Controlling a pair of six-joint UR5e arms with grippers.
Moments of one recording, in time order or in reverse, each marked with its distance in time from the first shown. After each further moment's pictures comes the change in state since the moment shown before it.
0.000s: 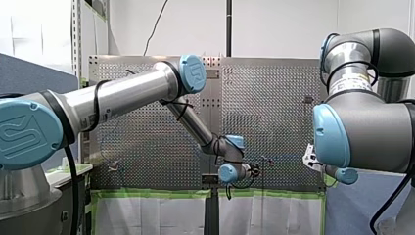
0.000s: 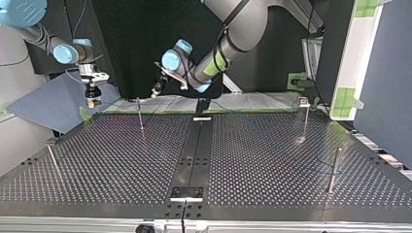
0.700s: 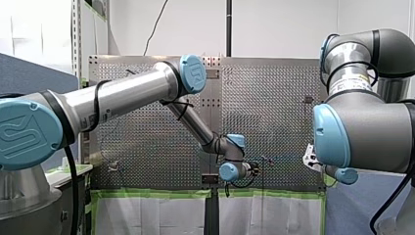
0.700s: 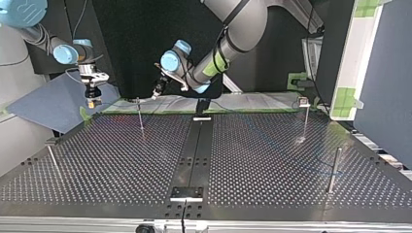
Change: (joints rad) left arm -0.001 -0.001 0.013 -0.021 -0.037 0.072; right arm 0.000 0.003 -0.006 0.003 0.000 0.000
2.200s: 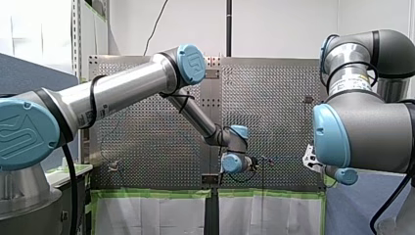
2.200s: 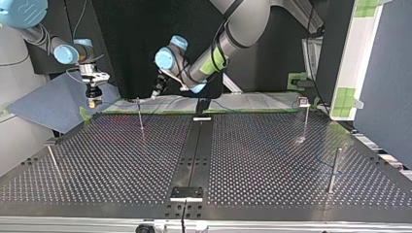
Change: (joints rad) left arm -0.026 0.064 -0.029 -0.092 -0.110 0.250; right arm 0.001 0.005 0.000 0.003 -0.002 0.000
